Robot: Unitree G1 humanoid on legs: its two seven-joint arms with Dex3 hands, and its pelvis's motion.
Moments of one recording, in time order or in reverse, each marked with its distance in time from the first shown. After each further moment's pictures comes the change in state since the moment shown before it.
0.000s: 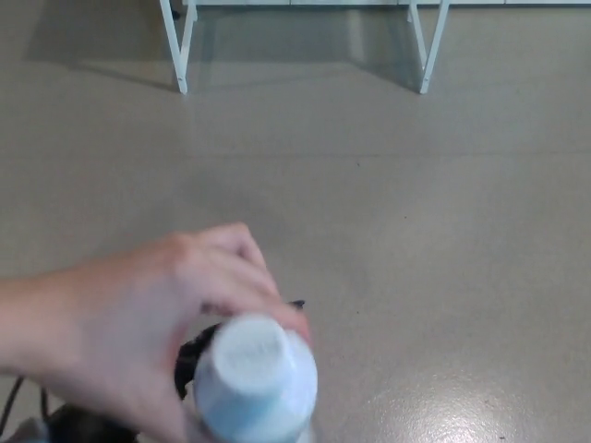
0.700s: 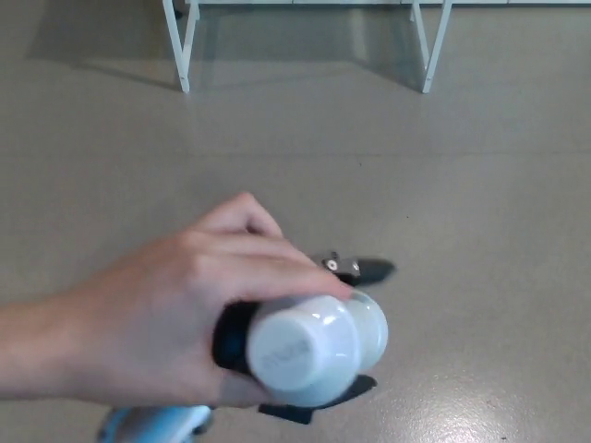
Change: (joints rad) left_arm -0.167 -0.422 -0.176 0.123 0.206 0.186 0.280; right_arm -0.019 0.000 0.005 -0.001 0.000 0.000 -0.001
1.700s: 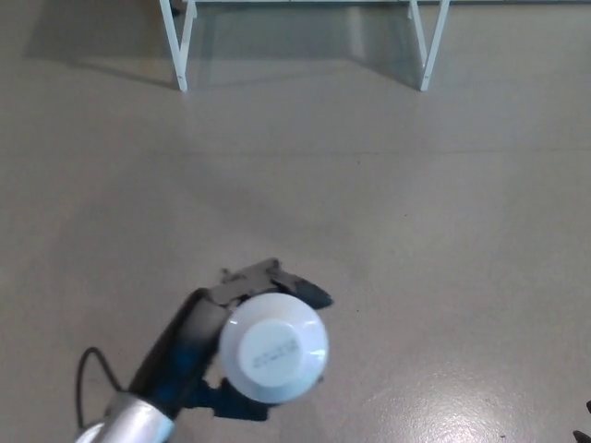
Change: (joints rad) left_arm 0.094 0.047 0.136 -0.029 0.091 0.010 0.072; right_arm -0.031 -0.005 0.024 0.000 -0.001 0.005 0.000
